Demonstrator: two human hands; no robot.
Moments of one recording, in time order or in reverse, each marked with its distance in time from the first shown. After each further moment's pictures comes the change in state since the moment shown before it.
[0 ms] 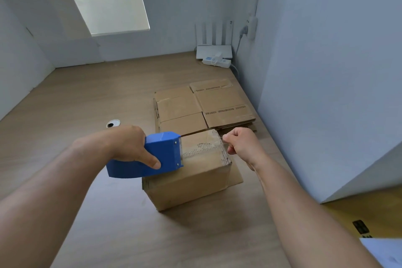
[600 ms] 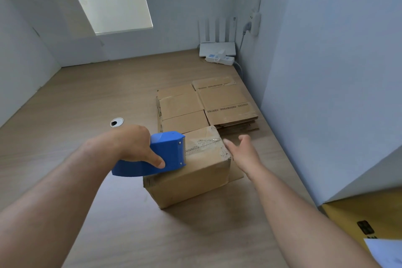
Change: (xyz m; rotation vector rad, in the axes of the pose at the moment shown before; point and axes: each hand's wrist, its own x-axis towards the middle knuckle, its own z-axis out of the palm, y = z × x) left_hand 0.000 0.015 0.005 0.070 0.017 -0.025; right_hand 0.006 0.037 0.015 -0.126 0.060 0.138
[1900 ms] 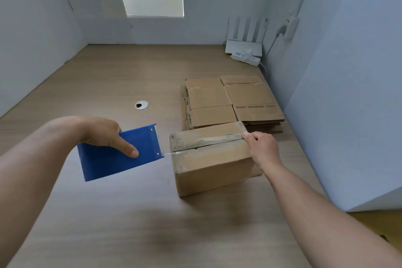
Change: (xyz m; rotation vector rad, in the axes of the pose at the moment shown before) left_hand -0.028 -0.135 0.024 -0.343 -0.241 -0.165; right_hand -0.018 -0.023 0.027 -0.263 0.165 -0.278
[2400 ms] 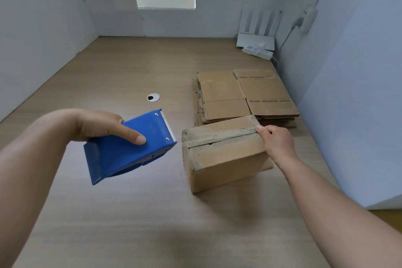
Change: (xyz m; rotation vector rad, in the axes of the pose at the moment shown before) left_hand -0.022 -0.036 0.001 -0.457 -0.236 0.187; right_hand -0.003 -0.008 0.004 -0.012 -0.006 -0.029
